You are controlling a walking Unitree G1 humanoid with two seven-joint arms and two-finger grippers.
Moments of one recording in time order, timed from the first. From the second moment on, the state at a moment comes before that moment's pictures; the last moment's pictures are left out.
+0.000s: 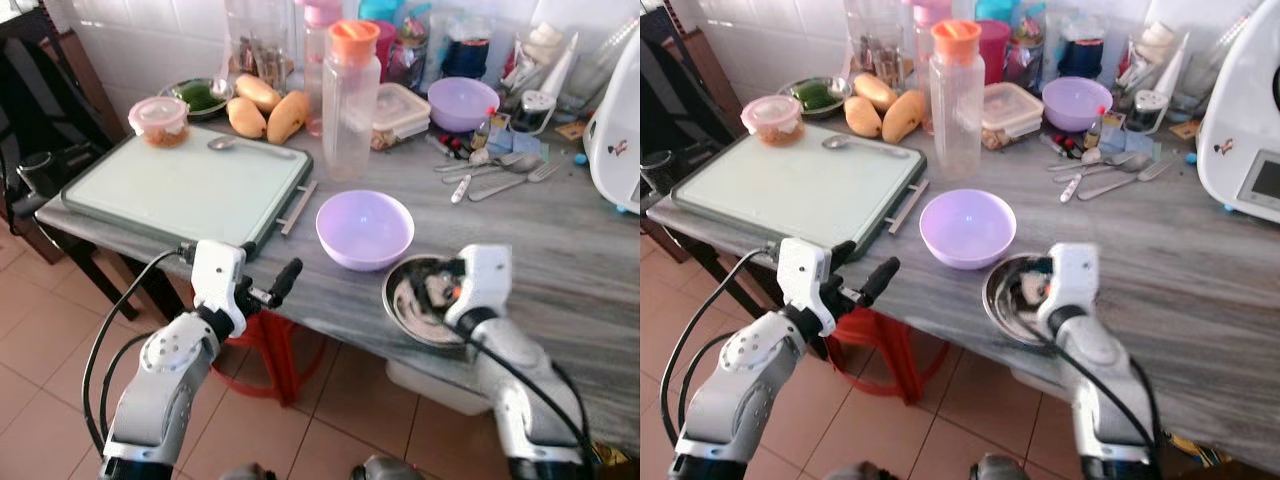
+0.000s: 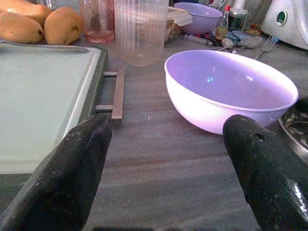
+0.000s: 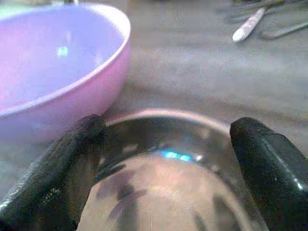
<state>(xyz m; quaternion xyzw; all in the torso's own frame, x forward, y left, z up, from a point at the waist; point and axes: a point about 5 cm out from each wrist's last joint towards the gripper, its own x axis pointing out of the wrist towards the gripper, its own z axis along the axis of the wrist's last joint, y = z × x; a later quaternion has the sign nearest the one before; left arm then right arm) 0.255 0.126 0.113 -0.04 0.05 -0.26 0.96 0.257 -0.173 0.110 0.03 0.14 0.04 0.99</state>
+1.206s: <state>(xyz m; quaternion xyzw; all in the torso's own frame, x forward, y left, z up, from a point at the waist) 0.274 0.134 0.121 -0.03 0.02 -0.12 0.99 0.253 -0.176 0.148 -0.02 -0.03 -0.03 1.00</state>
